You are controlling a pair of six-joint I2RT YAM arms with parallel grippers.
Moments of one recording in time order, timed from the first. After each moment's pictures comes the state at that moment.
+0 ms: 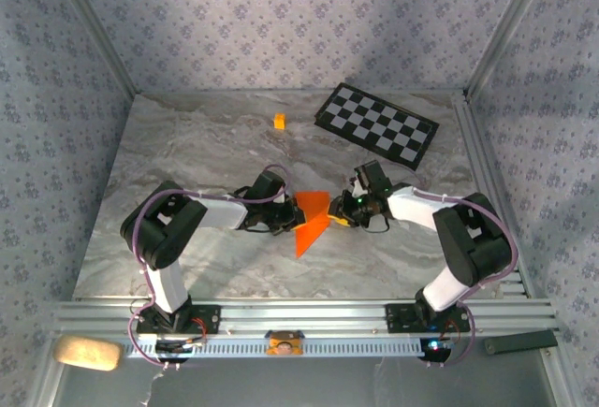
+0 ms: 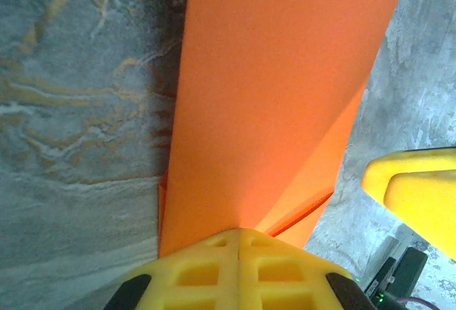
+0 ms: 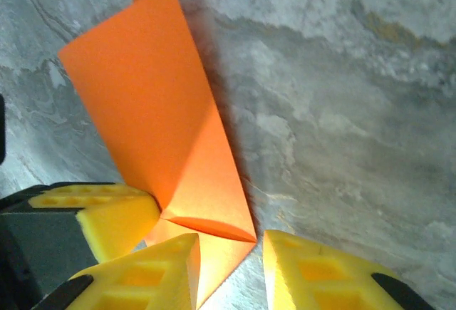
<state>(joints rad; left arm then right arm) -0.70 1.79 0.78 0.12 0.48 -1.04 0.45 1.59 0.74 -0.21 -0.49 0.83</state>
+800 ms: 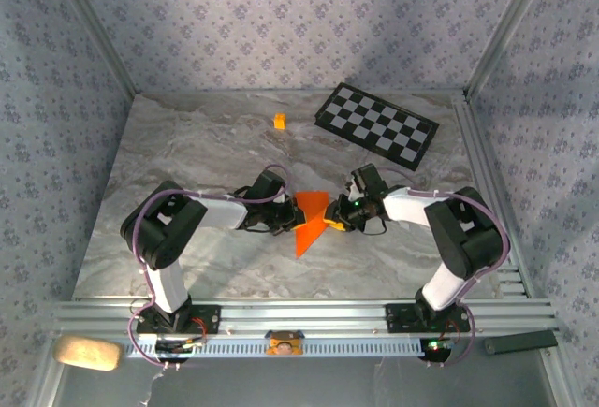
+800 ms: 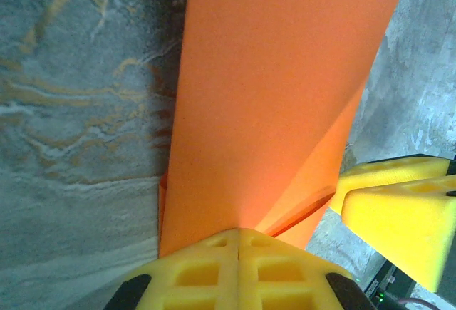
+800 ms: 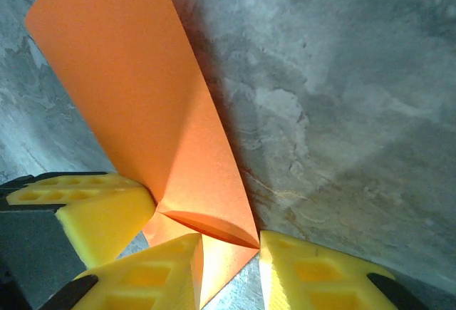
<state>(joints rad) -0.70 1.79 0.78 0.12 0.48 -1.04 0.47 1.65 0.74 -0.16 -0.56 0.87</state>
